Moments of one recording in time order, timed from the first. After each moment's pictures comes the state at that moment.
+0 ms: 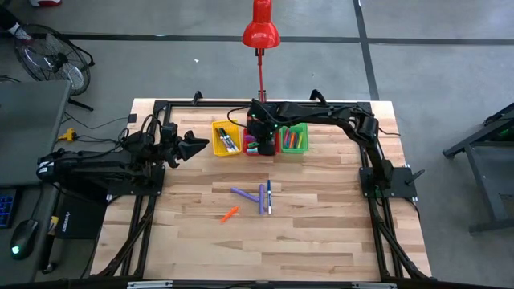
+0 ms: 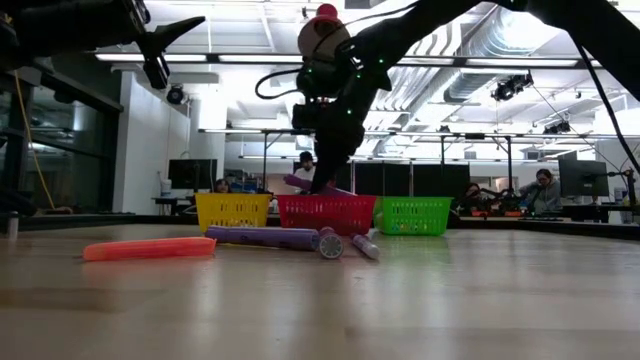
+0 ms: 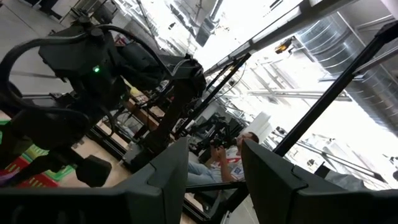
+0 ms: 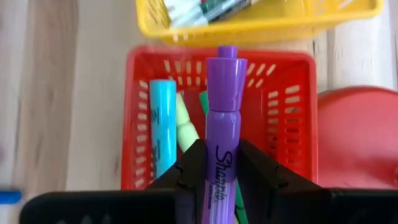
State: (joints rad) left arm 0.18 0.51 0.22 0.63 0.09 -0.79; right arm -0.37 2.12 1.70 -0.70 -0.14 -0.36
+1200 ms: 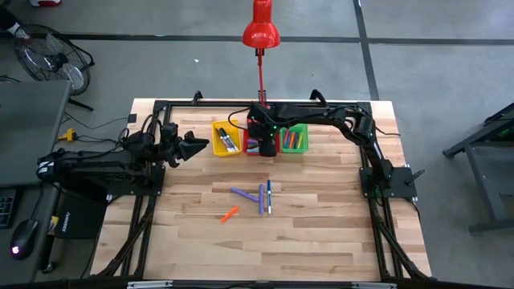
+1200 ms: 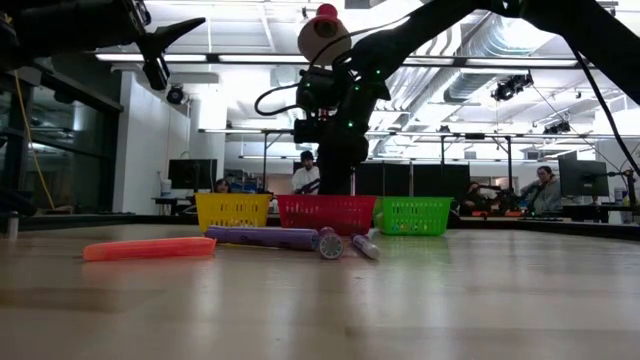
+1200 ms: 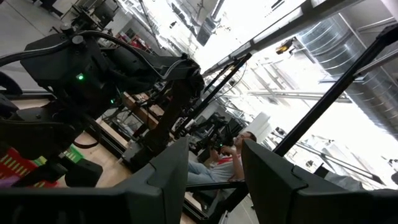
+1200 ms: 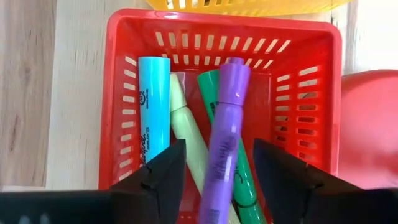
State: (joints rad) left arm 0.18 0.51 0.22 0.63 0.09 -0.81; right arm -0.37 2.15 1.70 -0.72 -0.13 -0.39
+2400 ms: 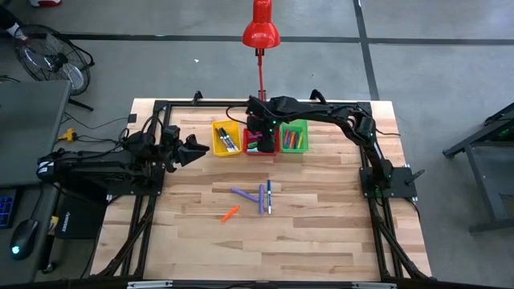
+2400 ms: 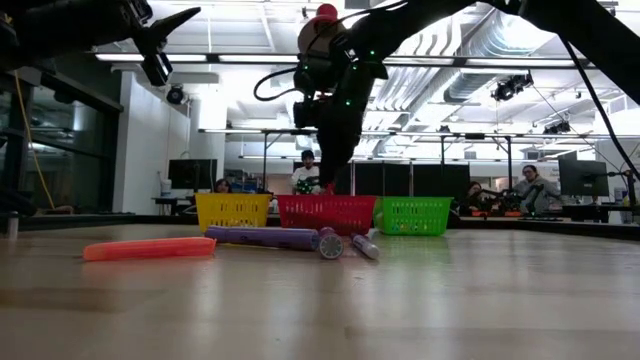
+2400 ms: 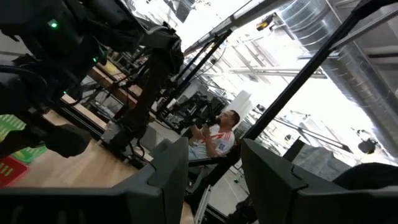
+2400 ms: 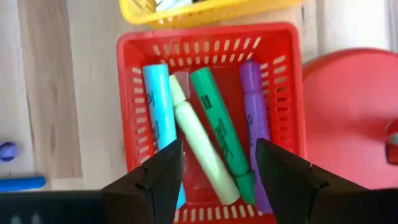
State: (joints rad) left arm 0.18 0.51 0.22 0.63 0.23 -0.81; right arm -0.37 2.15 1.83 -0.90 -0.11 -0.27
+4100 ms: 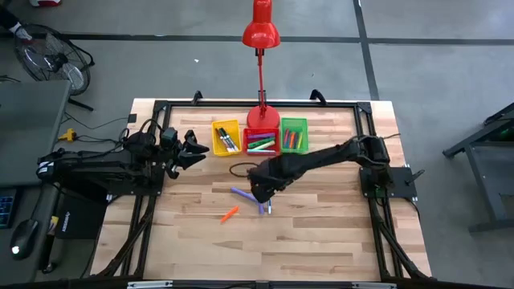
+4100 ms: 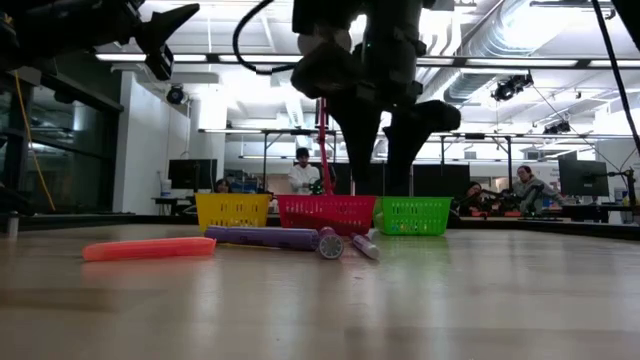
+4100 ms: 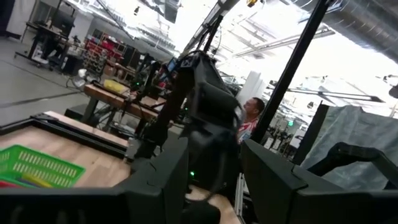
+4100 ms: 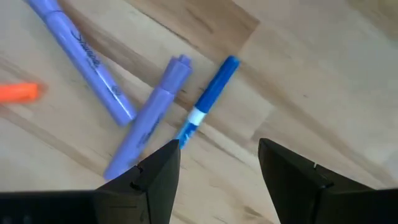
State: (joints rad) left arm 0.18 0.51 0.22 0.62 0.25 -0.52; right arm 0.12 2.03 1.62 -1.01 0.04 1.11
